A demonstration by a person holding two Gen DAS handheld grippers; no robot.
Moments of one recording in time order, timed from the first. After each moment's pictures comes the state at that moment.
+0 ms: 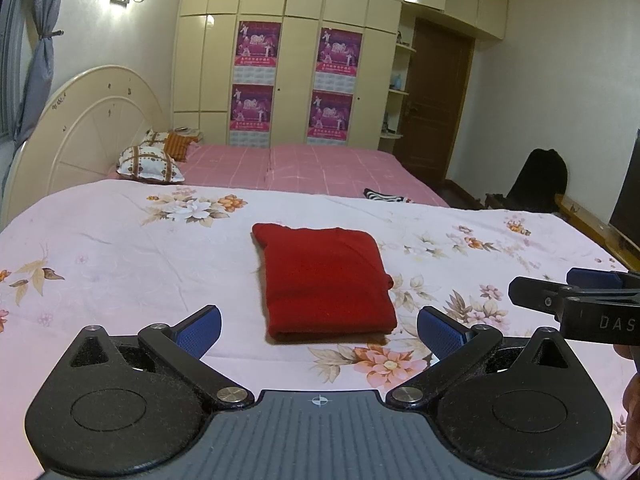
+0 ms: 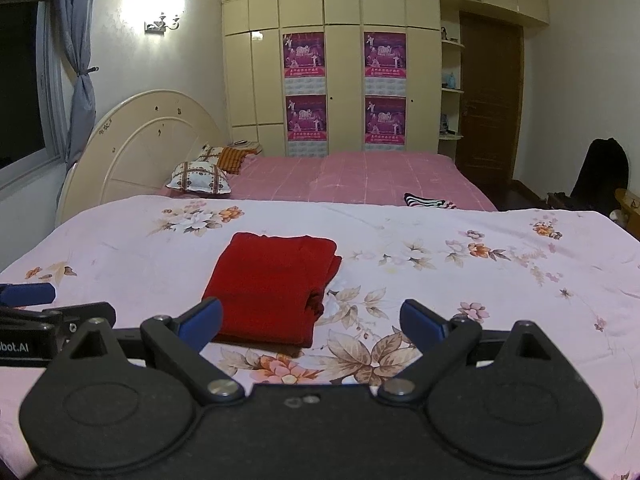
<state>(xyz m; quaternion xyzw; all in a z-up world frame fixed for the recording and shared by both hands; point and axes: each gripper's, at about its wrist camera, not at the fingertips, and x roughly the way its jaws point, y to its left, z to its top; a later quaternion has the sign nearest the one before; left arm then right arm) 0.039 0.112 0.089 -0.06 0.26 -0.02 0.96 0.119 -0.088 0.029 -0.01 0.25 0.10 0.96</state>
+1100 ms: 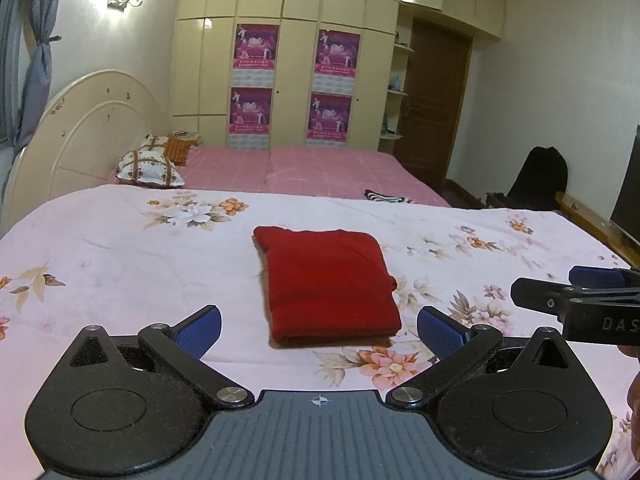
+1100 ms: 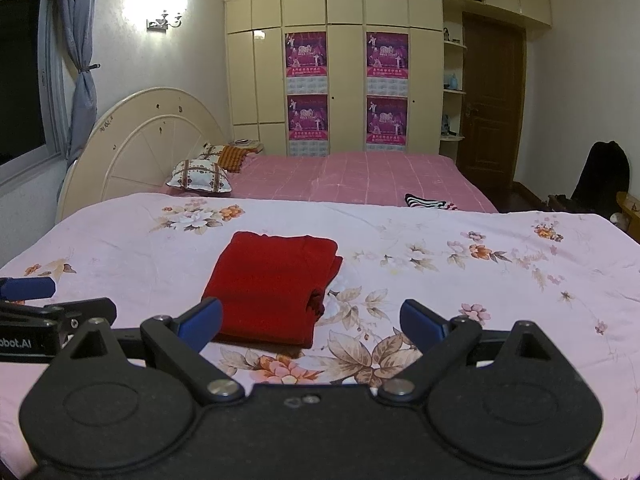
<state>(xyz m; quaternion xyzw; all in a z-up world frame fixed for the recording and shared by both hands) 0.046 0.115 0.086 -0.05 0.26 -0.02 0.96 0.122 -0.085 0.028 -0.01 0.25 0.10 0.96</state>
